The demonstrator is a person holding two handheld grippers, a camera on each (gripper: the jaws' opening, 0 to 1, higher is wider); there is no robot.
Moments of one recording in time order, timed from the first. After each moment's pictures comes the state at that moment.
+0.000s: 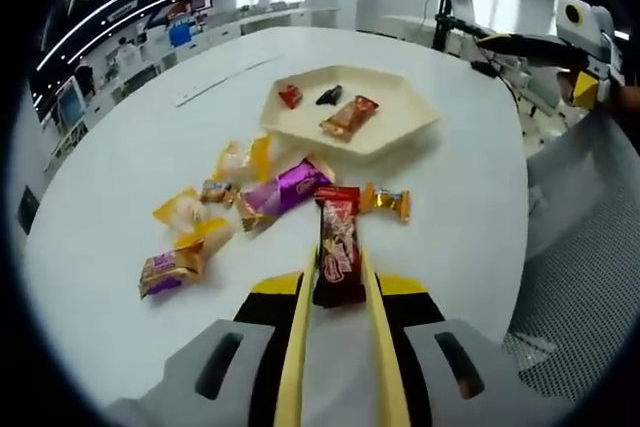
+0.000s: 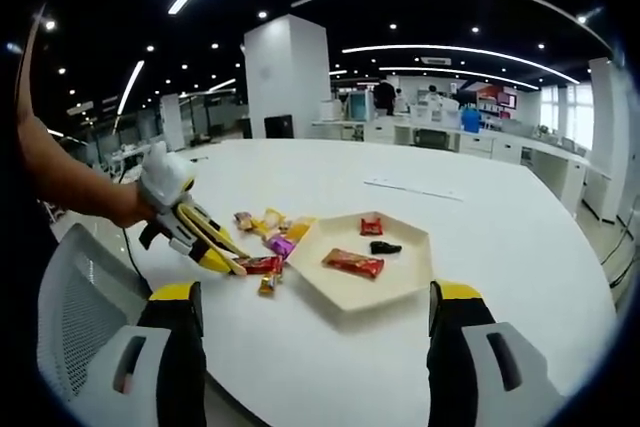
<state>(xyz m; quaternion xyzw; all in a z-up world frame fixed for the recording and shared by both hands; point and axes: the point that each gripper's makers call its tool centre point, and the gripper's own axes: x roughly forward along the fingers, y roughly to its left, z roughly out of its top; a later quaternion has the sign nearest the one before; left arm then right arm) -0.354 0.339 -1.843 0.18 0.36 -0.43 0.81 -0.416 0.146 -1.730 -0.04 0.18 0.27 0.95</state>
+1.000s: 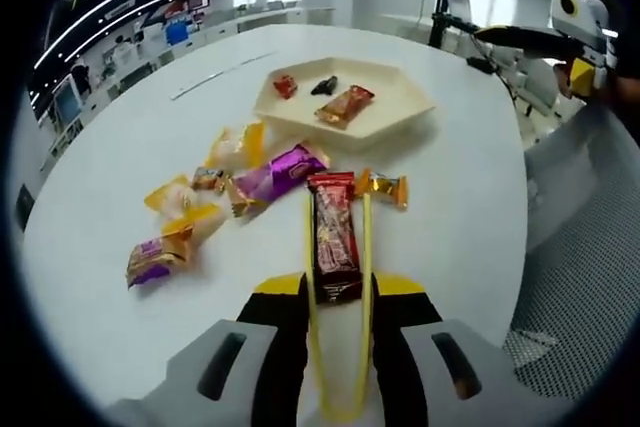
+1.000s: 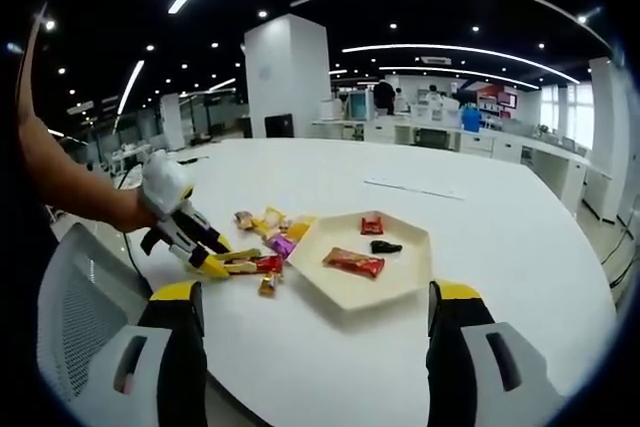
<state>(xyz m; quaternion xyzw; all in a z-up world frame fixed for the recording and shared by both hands) -0.356 0.344 -1.852 0.20 0.35 -0.43 0.81 -0.416 0.146 -1.731 -0.04 0.19 0.27 0.94</state>
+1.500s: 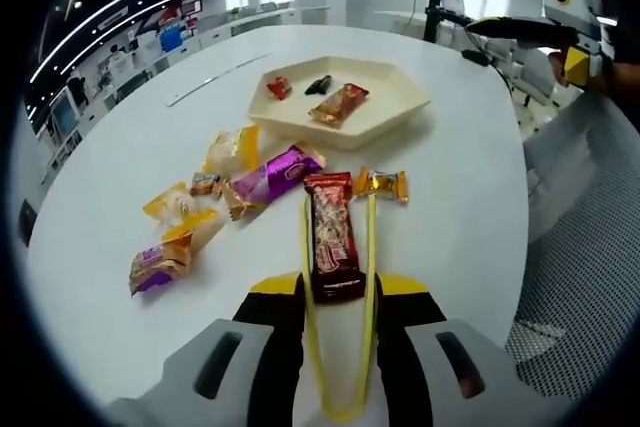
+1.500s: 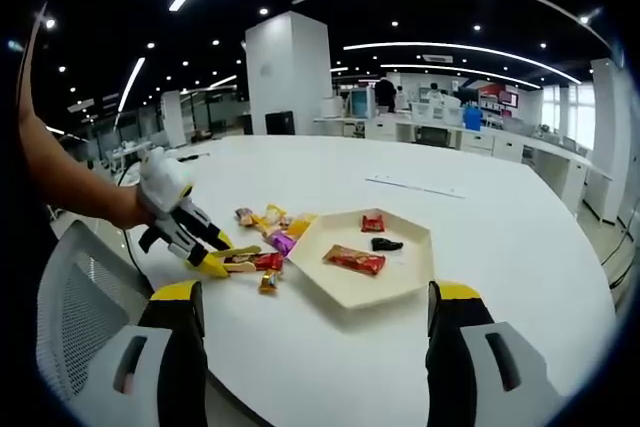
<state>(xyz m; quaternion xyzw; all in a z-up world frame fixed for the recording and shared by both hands) -0.362 0.343 -1.854 0.21 0.35 -0.44 0.80 -0.416 0.147 -1.732 -0.04 0.19 0.27 0.94</state>
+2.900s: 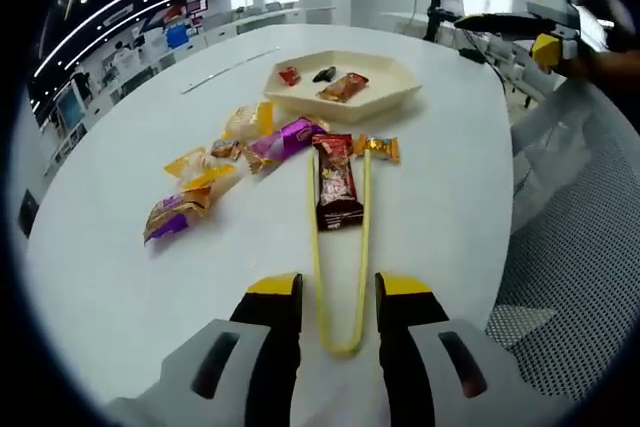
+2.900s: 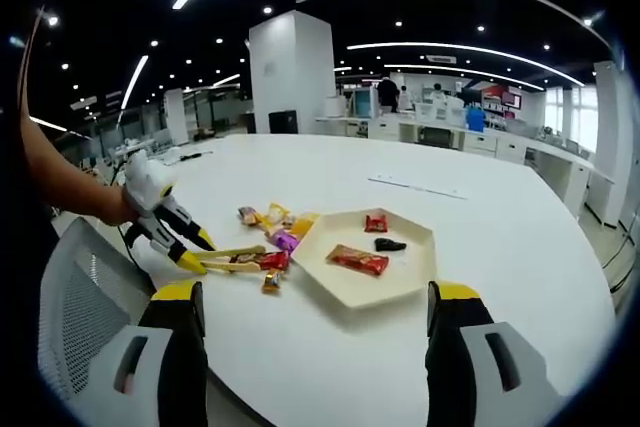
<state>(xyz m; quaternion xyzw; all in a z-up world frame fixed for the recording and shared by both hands) -0.384 0.381 -1.856 0.21 0.35 -0.44 0.80 -0.417 0.151 -1.732 -0.05 0.19 0.28 0.94</state>
